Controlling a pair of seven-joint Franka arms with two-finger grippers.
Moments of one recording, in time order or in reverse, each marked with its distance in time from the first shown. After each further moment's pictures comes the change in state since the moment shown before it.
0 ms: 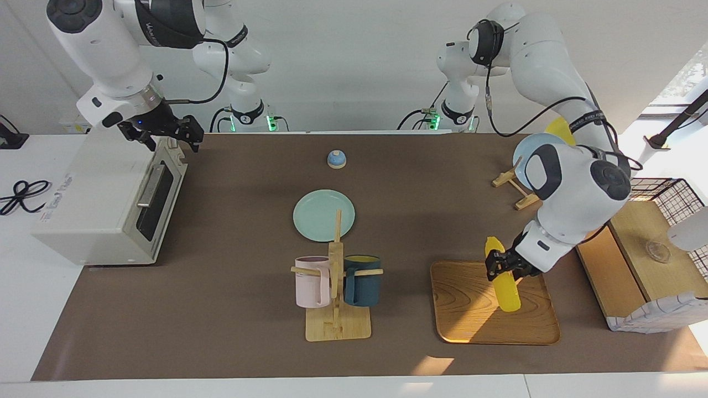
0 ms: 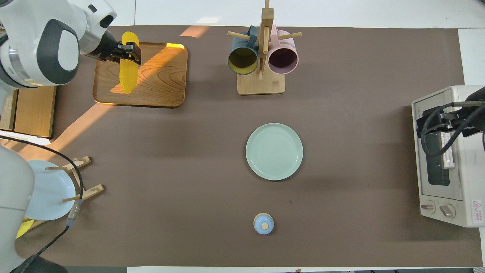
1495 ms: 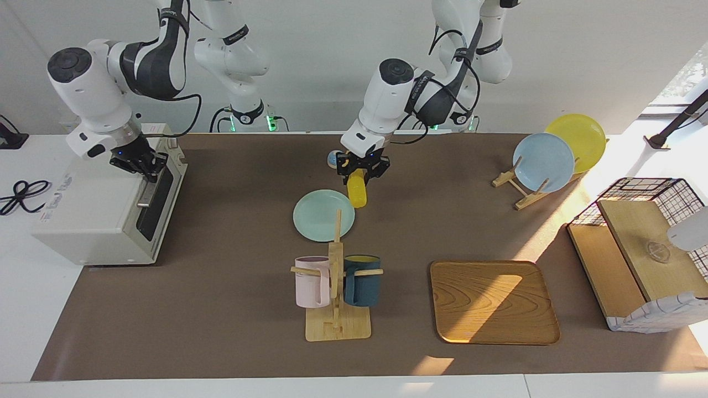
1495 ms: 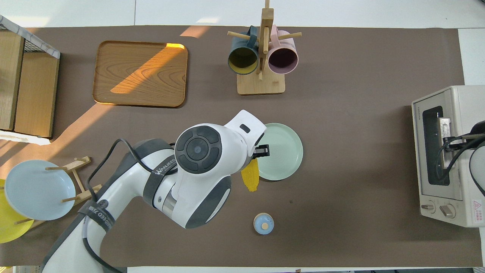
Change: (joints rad) left arm -0.596 -0.362 -0.012 -0.625 -0.006 0.357 -0.647; right arm -0.182 -0.114 -0.026 -0.460 -0.047 0.463 -0.216
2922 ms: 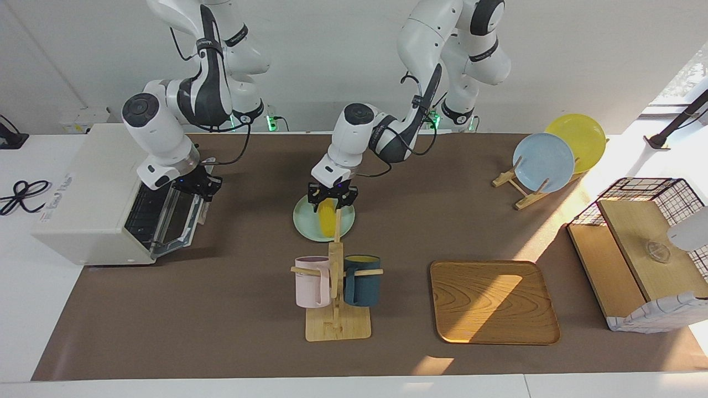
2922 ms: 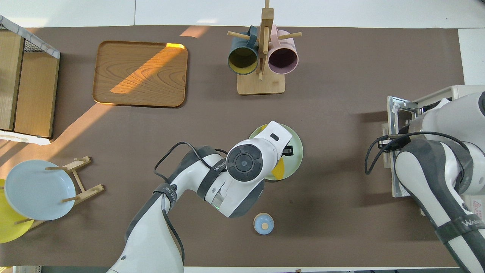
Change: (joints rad) left arm -0.095 0.243 0.008 0.042 0.002 0.303 -0.061; right arm 0.157 0.091 0.026 -0.128 0.119 0.177 0.199
